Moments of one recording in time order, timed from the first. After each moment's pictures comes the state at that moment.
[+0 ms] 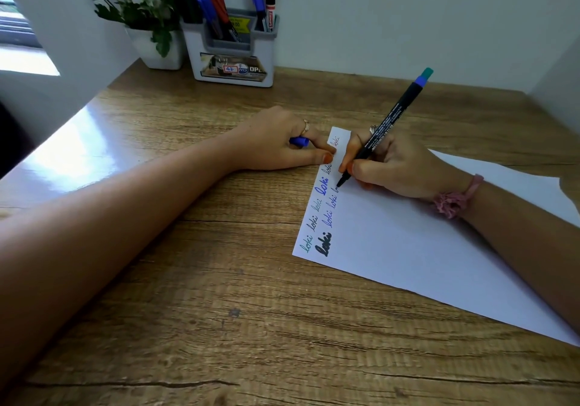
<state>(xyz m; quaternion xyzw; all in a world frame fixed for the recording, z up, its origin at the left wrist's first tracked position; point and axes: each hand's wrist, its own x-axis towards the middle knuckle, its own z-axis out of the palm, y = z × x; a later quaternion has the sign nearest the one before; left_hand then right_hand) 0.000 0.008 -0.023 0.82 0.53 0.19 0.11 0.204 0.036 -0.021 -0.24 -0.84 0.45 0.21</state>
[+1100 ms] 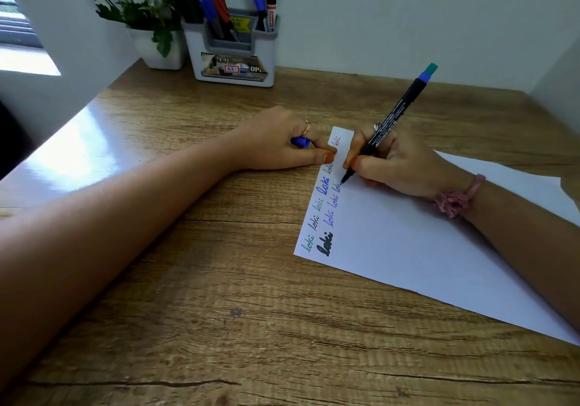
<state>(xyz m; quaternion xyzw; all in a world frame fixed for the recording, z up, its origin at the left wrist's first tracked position) 0.000 0.007 -0.022 0.82 0.53 0.19 0.11 0.204 0.038 -0.022 -0.25 -0.84 0.43 0.22</state>
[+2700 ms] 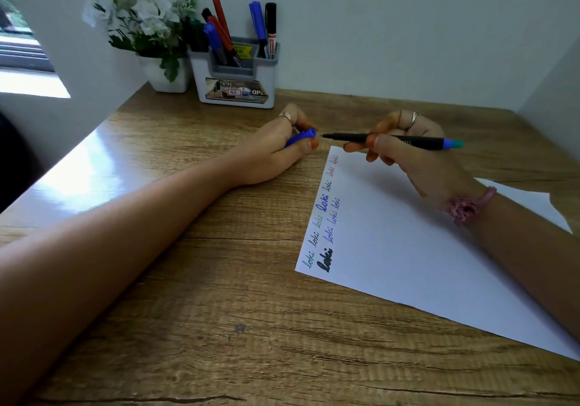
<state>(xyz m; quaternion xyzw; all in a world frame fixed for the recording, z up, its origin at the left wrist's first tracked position) -0.008 0.004 -0.026 0.75 0.55 0.33 0.19 0.221 0.035 0.002 -0.37 -0.77 0.41 0.32</state>
